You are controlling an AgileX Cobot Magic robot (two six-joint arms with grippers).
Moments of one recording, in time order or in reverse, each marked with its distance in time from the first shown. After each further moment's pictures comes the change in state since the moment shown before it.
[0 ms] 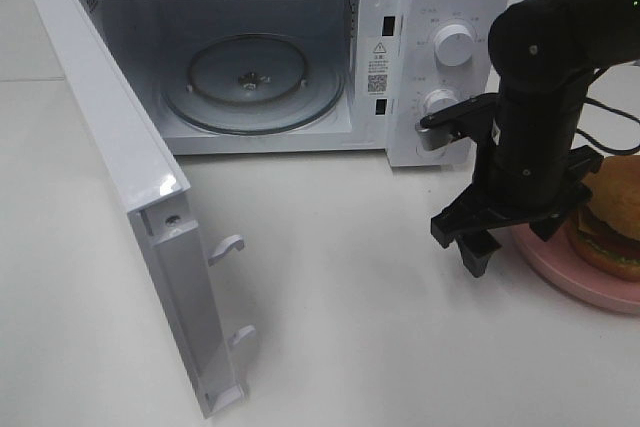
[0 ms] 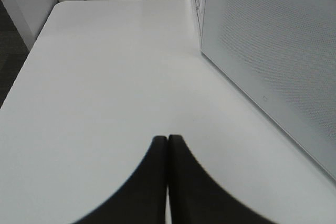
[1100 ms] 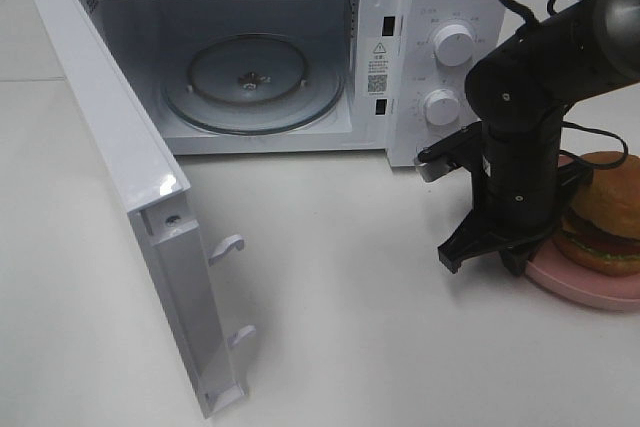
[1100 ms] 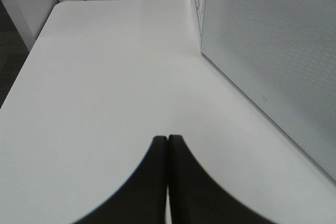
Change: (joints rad) left arm 0.000 0.000 0.000 0.000 0.000 0.000; right arm 0.000 0.106 -0.001 -0.121 -0.026 0.039
